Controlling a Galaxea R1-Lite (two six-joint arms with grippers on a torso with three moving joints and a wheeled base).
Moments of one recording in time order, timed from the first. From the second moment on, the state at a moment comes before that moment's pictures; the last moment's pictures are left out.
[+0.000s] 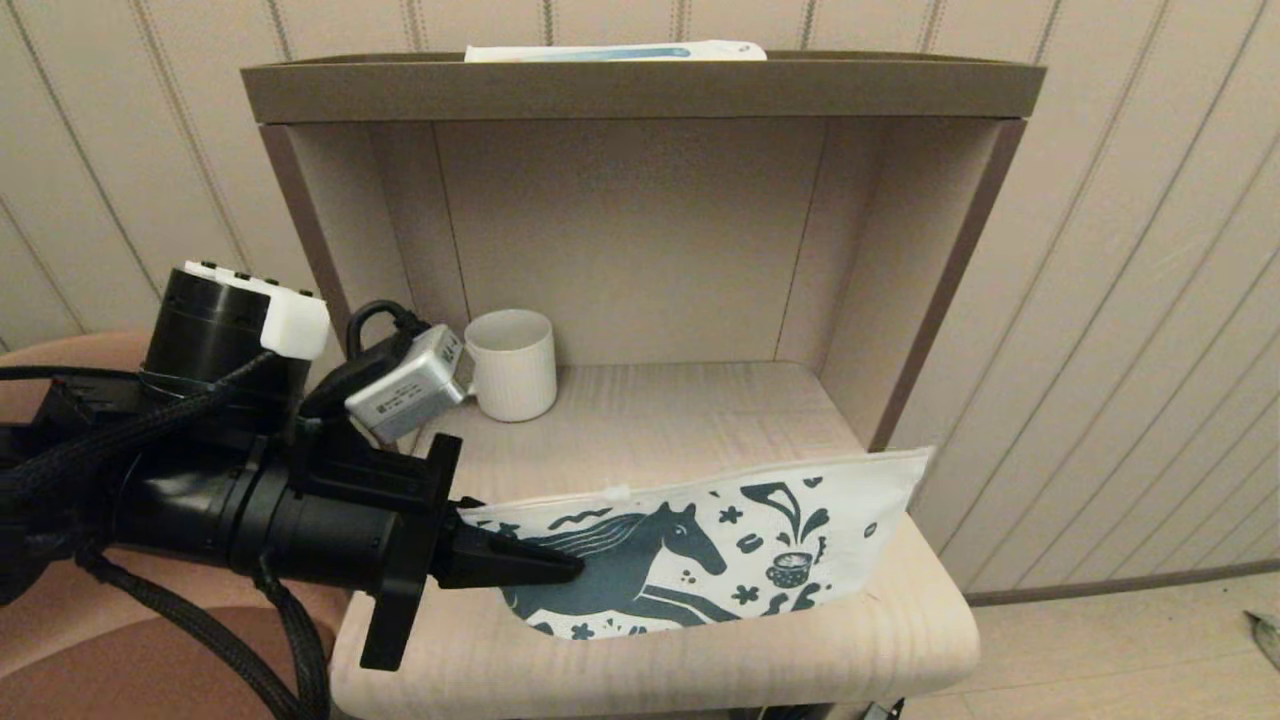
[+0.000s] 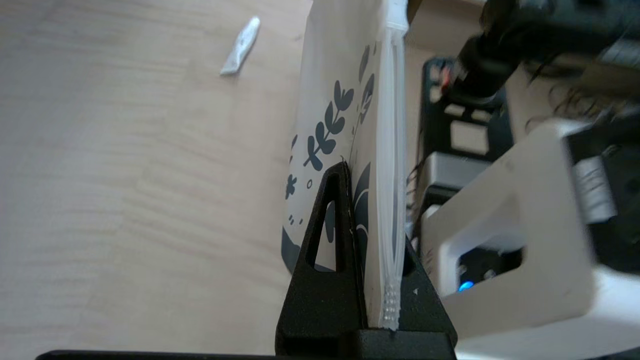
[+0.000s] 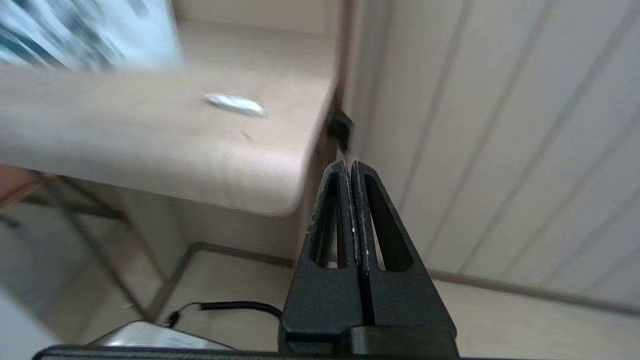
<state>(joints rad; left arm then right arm) -0.57 1.51 -0.91 -0.02 -0.85 0.38 -0.01 0.10 -0.44 0.26 0.24 -0.03</state>
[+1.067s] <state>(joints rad) -0.70 1.55 -1.13 0.31 -0.76 0.55 0.62 1.17 -1.39 0.67 0.50 -0.07</state>
